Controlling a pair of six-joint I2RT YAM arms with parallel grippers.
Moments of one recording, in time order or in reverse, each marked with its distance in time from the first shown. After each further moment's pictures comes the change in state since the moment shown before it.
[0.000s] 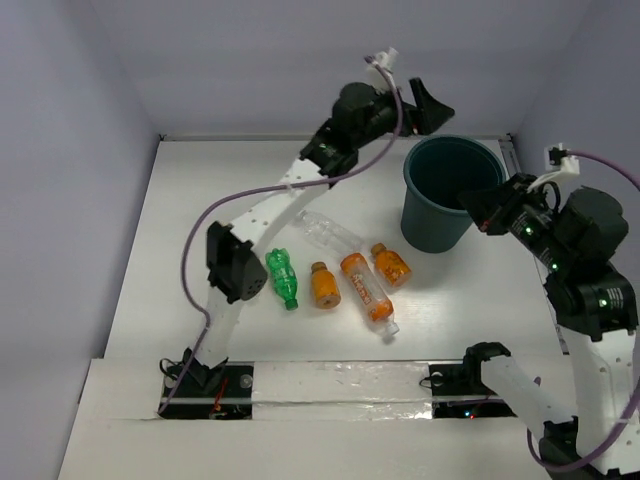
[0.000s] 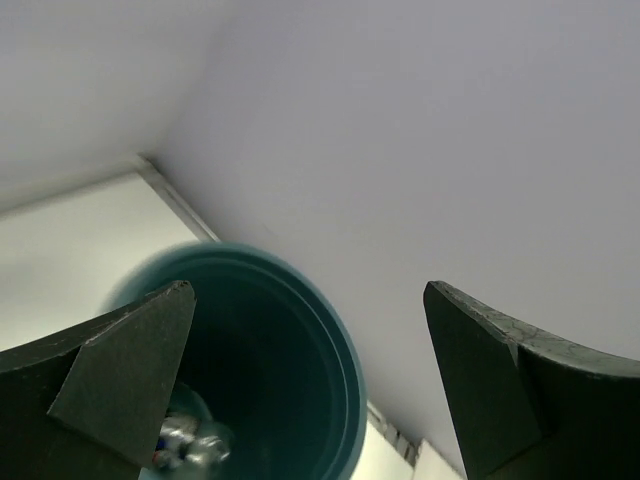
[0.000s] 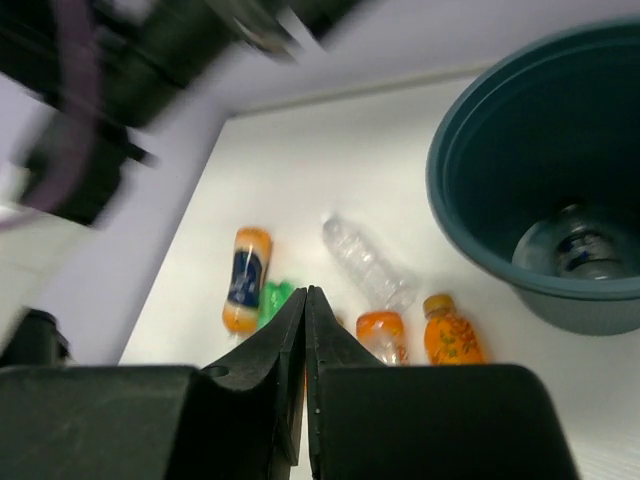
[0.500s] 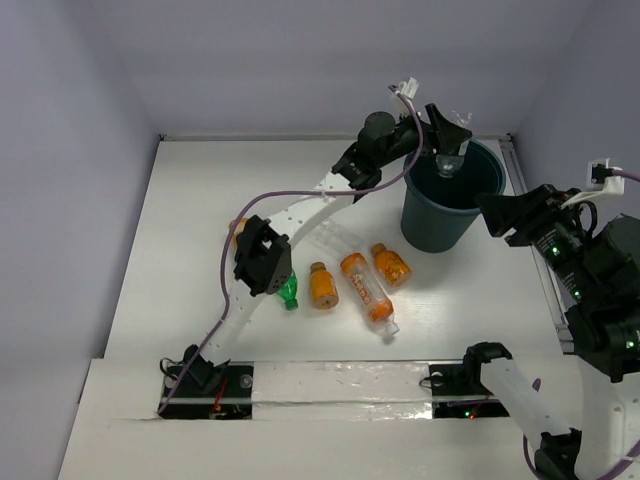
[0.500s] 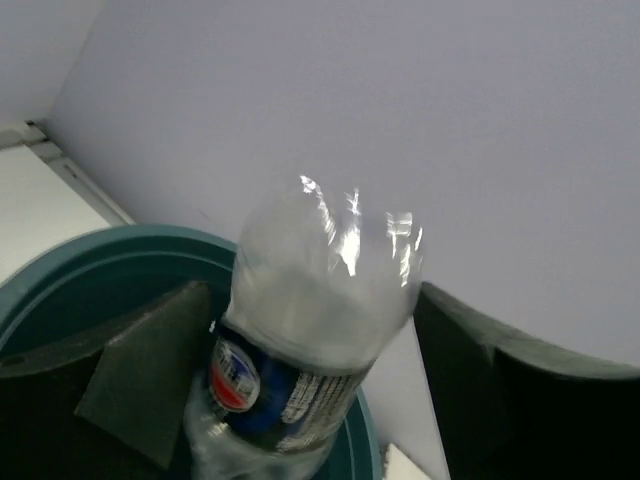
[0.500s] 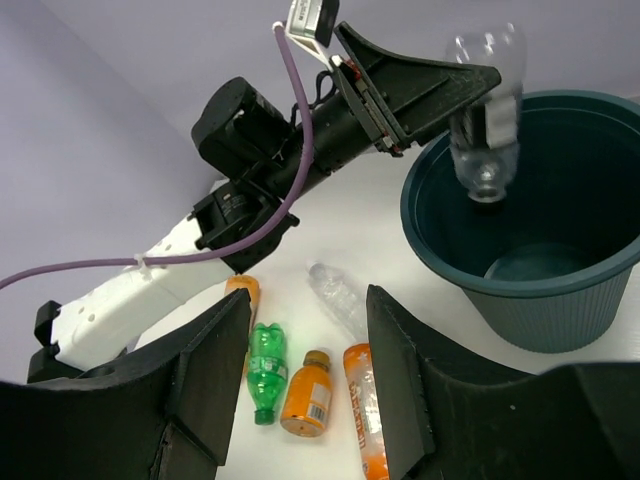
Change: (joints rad) left arm -0.029 0.198 0.039 0.255 0.055 -0.153; right arm -0.023 -0.077 0.071 -0.044 0.077 -0.010
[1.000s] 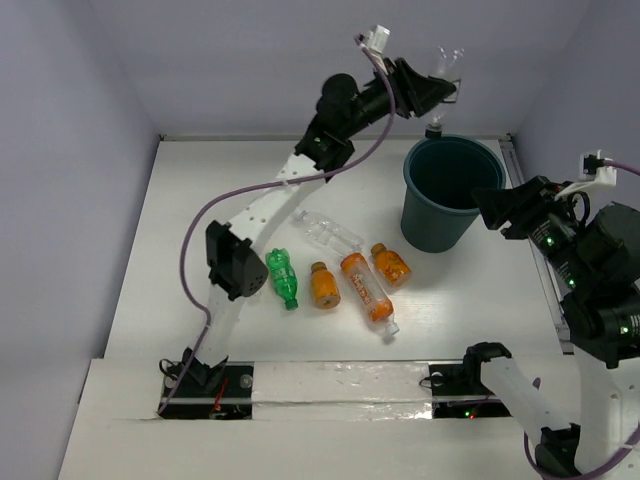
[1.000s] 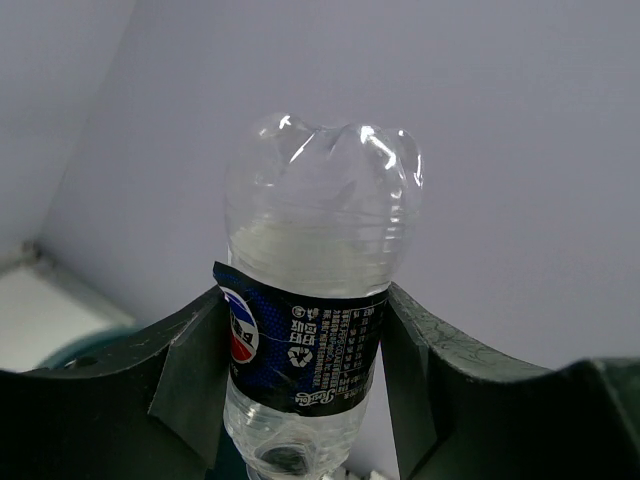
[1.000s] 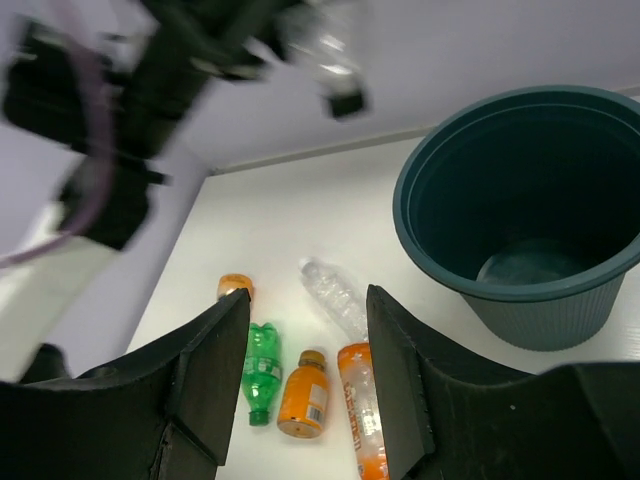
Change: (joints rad) left arm 0.074 -0.242 0.030 -0.034 0.098 0.037; right arm 0.000 0.046 0.000 0.008 0.008 -0.008
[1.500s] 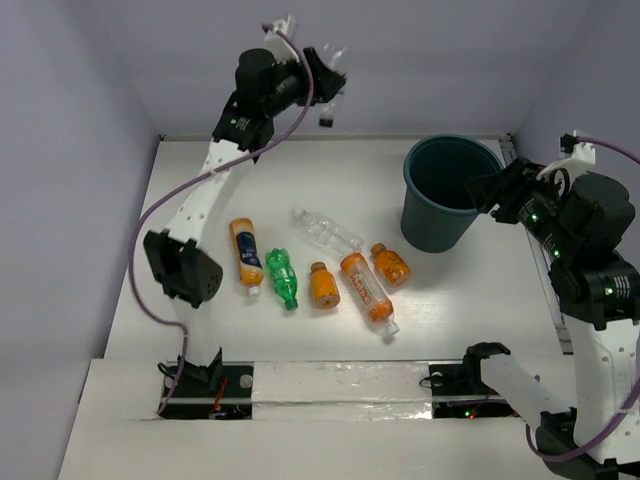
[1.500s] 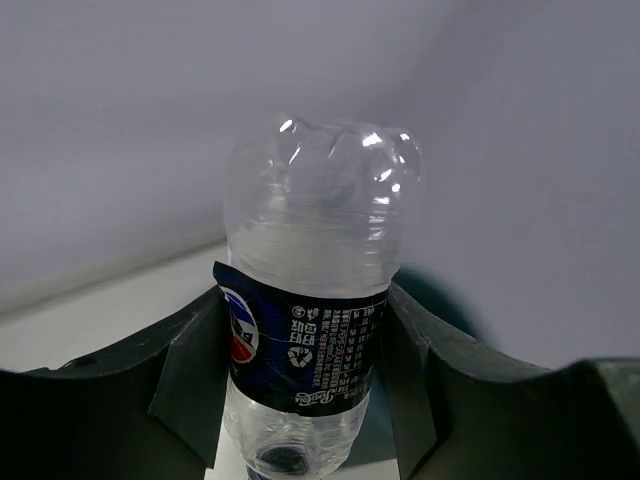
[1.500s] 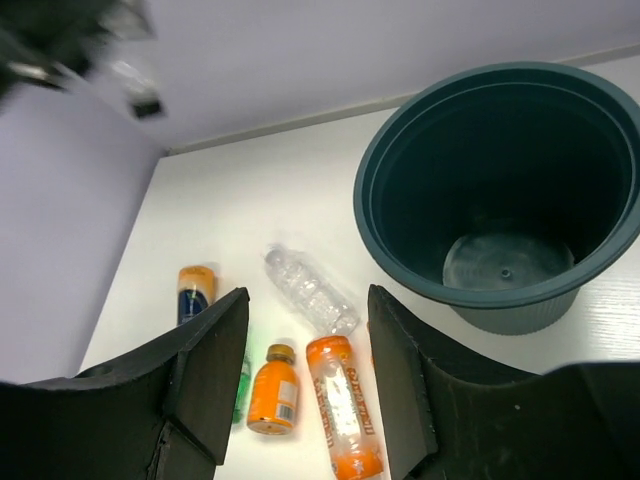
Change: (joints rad) left arm 0.332 -0.177 -0.243 -0.485 -0.126 0.343; right arm 0.000 0.110 0.026 -0.022 0.042 -0.045
